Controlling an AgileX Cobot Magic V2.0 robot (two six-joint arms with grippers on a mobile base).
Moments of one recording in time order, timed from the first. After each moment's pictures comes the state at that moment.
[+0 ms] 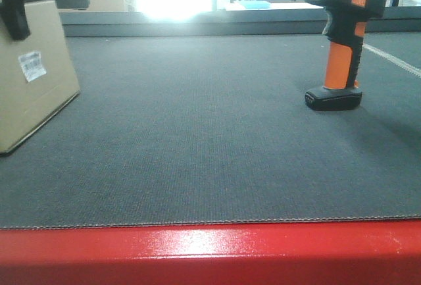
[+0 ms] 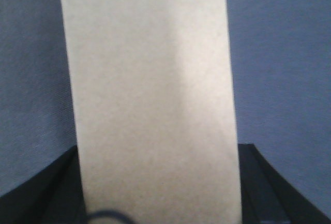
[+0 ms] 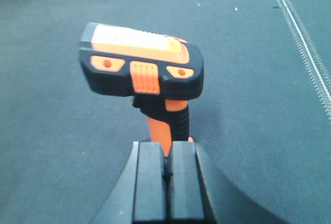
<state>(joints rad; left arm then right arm) -0.01 1.86 -1.75 0.01 1.23 0.03 0.08 1.08 -0.62 0.29 -0.05 -0.13</state>
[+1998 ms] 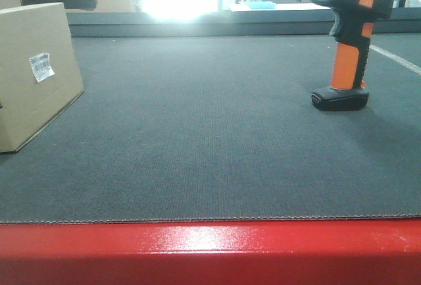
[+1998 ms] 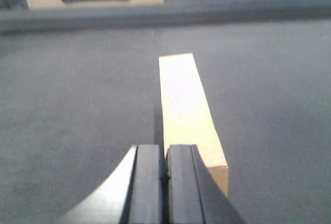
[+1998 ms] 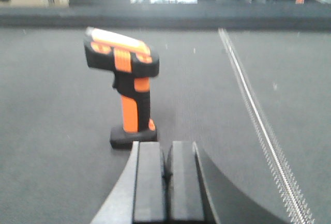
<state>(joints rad) -0.01 0.64 -0.52 0.07 0.13 0.01 -0.05 0.35 -0.31 0.19 0.17 -0.13</state>
